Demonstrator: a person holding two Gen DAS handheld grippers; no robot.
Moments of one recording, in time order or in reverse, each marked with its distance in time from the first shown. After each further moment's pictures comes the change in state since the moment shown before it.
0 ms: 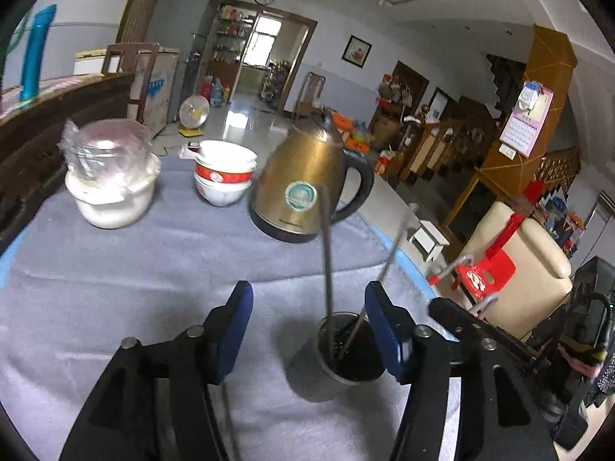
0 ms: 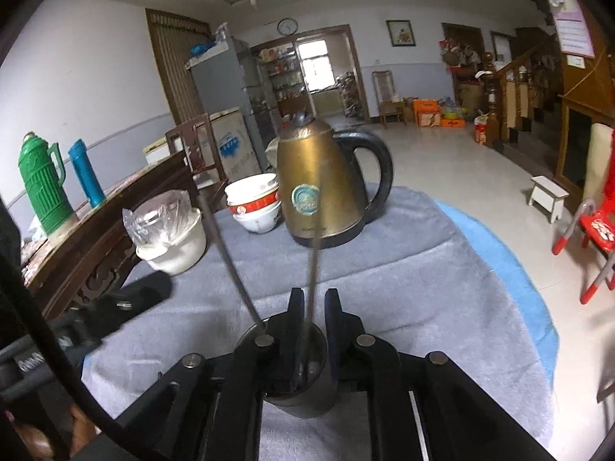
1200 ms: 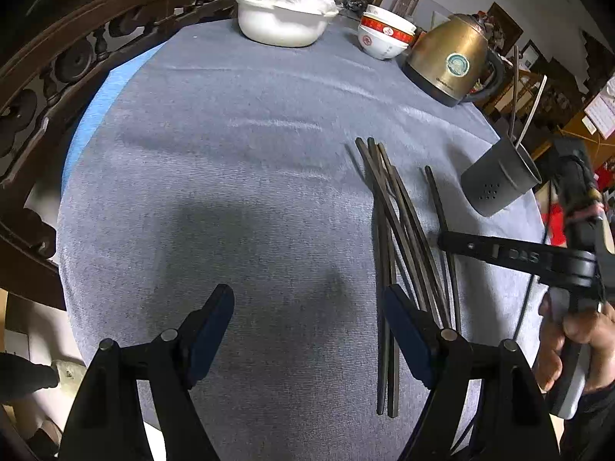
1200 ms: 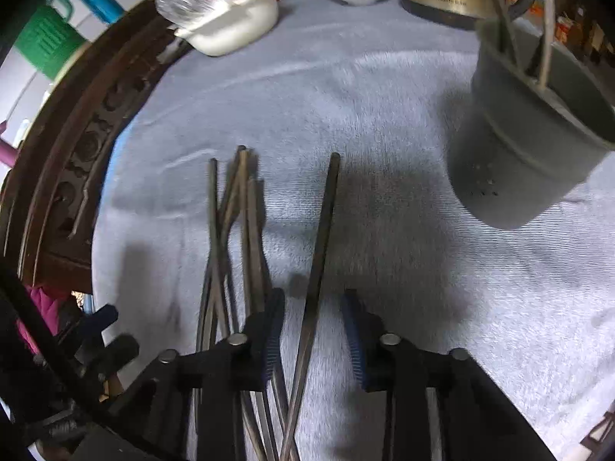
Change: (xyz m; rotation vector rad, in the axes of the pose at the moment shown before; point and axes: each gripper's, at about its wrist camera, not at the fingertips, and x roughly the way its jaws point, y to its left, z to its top) left arm -0.062 0.147 -0.146 -0.171 0.404 0.246; right arm 0.100 0.100 -0.121 -0.109 0.731 0.157
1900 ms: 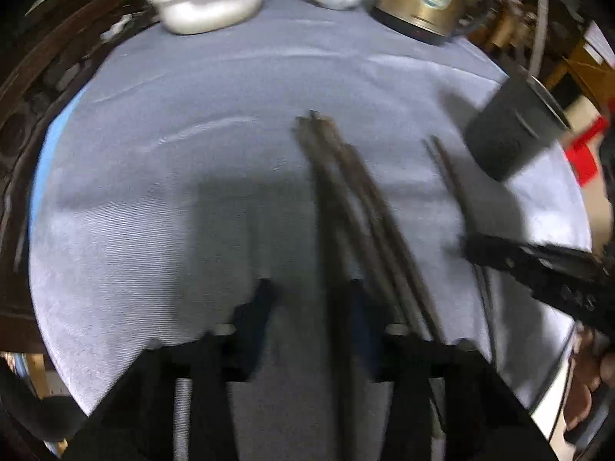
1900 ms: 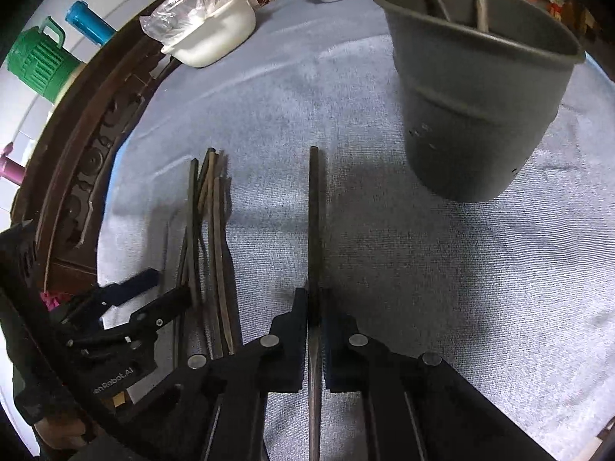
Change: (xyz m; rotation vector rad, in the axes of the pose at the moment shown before) left arm 0.055 -0.068 0.023 0.203 0.138 0.096; right arm -0.013 -0.054 -0.022 0.049 -0.027 0.082
